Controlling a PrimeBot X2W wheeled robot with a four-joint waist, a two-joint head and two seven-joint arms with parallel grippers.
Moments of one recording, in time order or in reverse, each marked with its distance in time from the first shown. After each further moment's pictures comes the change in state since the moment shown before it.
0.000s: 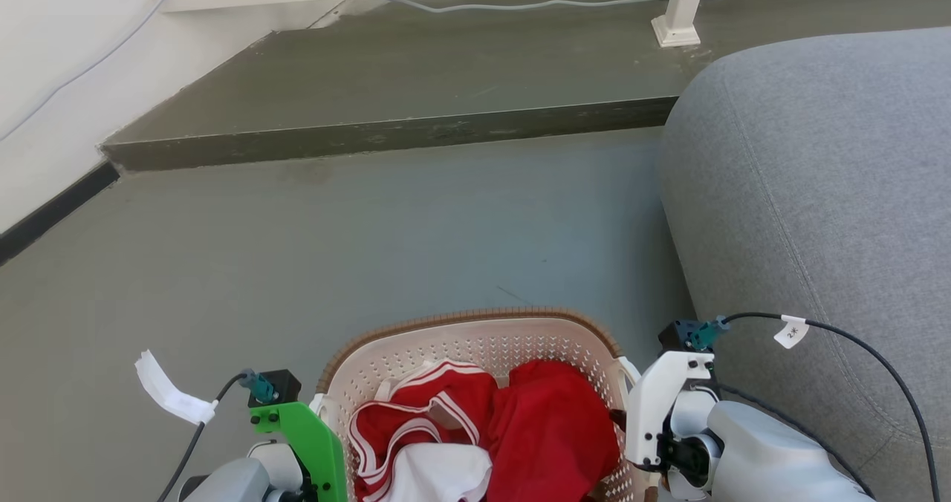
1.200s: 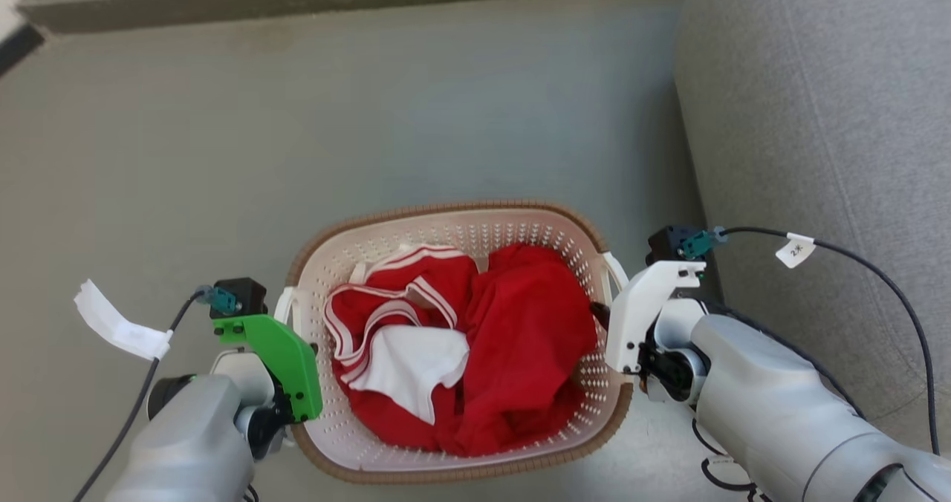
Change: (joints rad) left arm -0.149 0.046 0.006 -0.020 0.003 -0.001 -0.117; right arm -0.158 -0.003 0.013 -0.053 0.013 -0.028 -0.080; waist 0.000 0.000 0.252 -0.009
